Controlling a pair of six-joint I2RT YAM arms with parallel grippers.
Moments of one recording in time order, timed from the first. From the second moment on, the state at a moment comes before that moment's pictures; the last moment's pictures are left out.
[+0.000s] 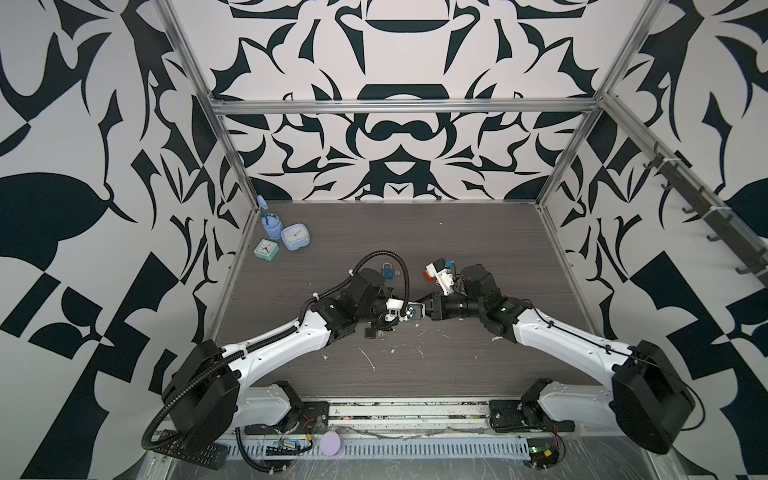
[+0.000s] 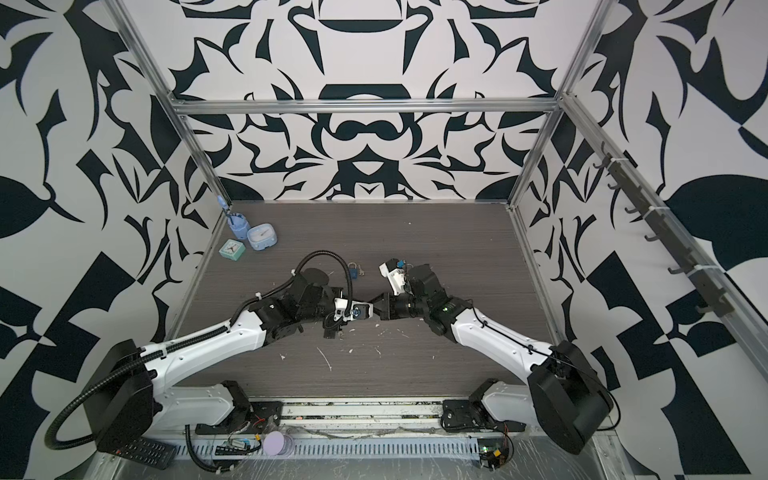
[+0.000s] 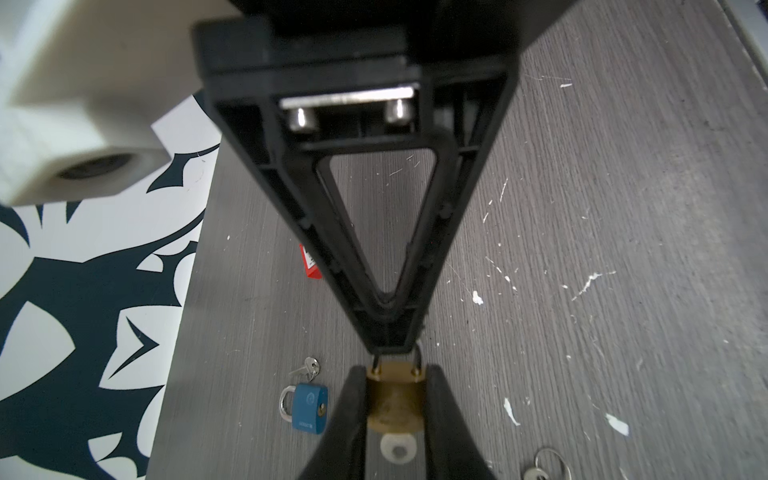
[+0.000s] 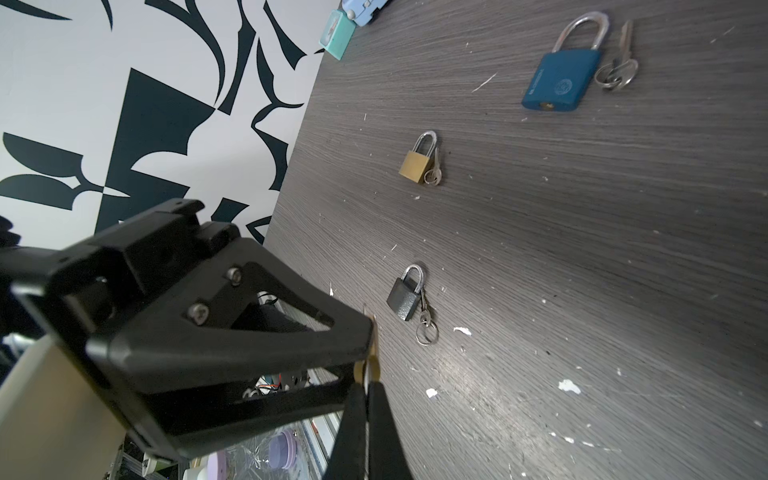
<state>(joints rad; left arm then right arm) -0.85 1.27 0.77 -0.13 0.26 0.90 0.64 1.25 0.66 0.03 -0.60 0.68</state>
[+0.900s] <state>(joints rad) -0.88 1.35 0.80 -0.18 0.19 0.85 0.64 1.33 0.60 0.16 -0.60 0.71</state>
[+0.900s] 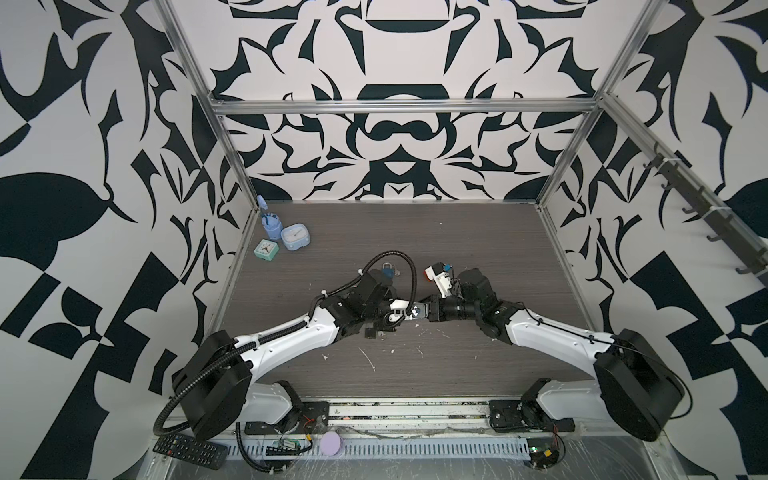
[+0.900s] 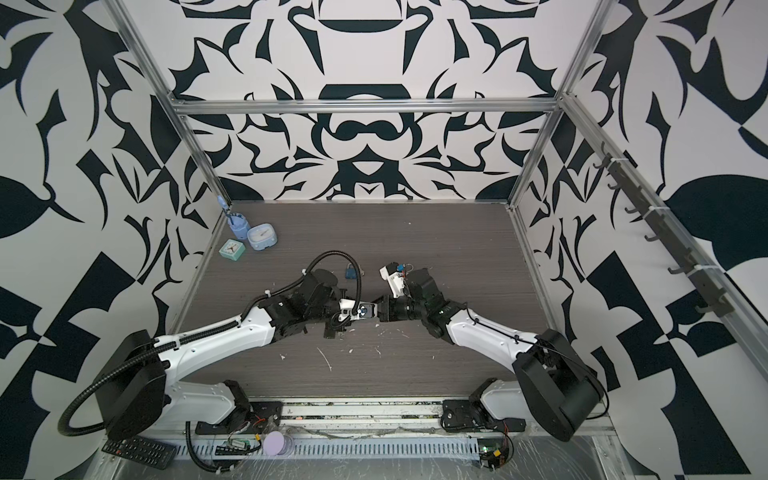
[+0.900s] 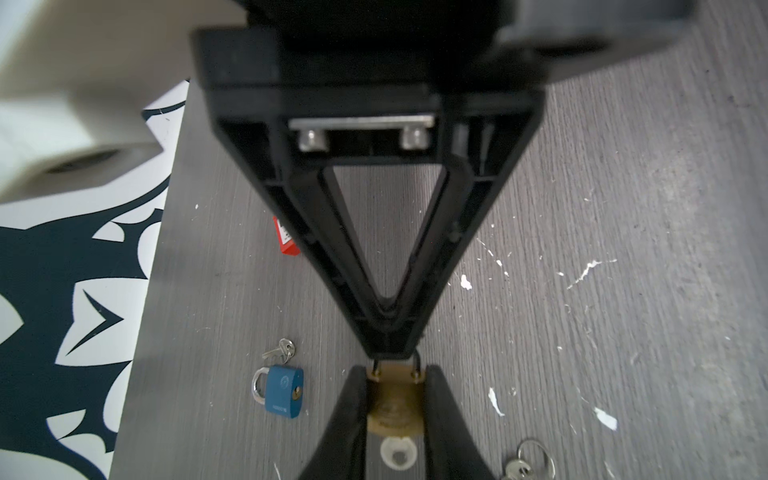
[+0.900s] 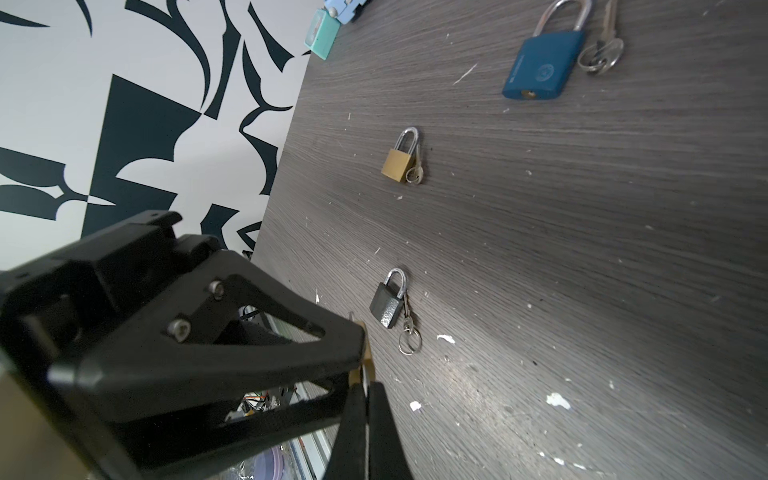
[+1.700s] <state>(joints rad) -0.89 1.35 0.80 -0.15 0.13 0.83 0.64 1.36 0.60 0.23 -0.59 0.74</state>
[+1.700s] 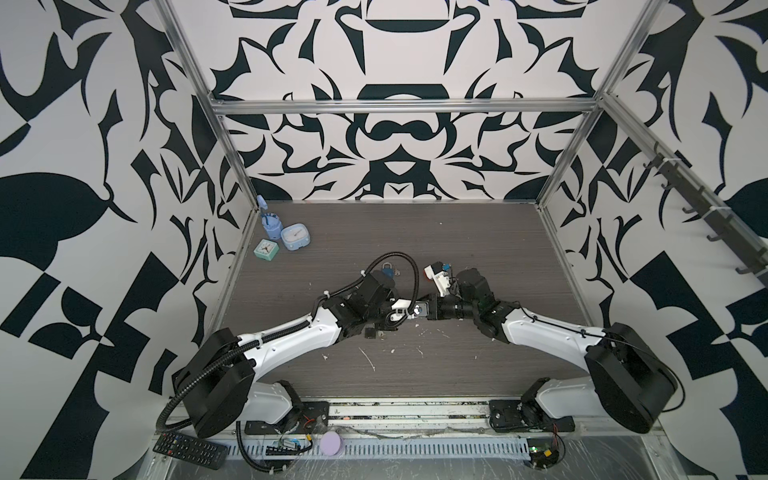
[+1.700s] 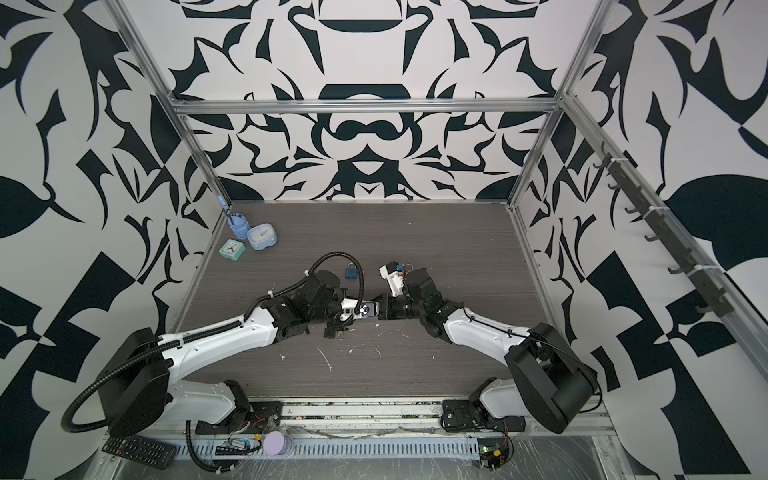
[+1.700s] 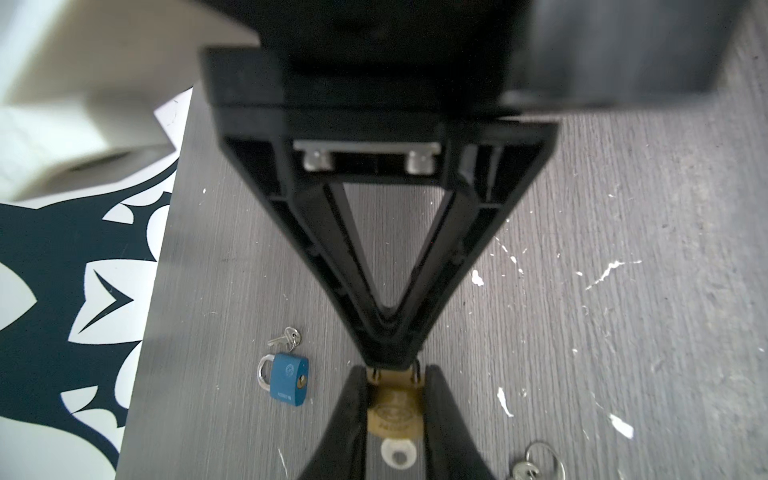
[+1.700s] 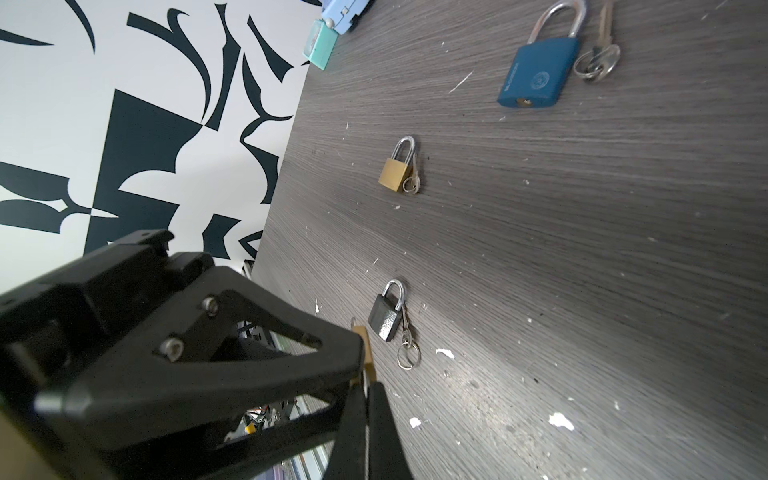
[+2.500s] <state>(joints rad) -0.94 1.33 0.76 0.08 0.14 0.83 0.57 1.19 0.67 -0.06 -0.60 0.62</state>
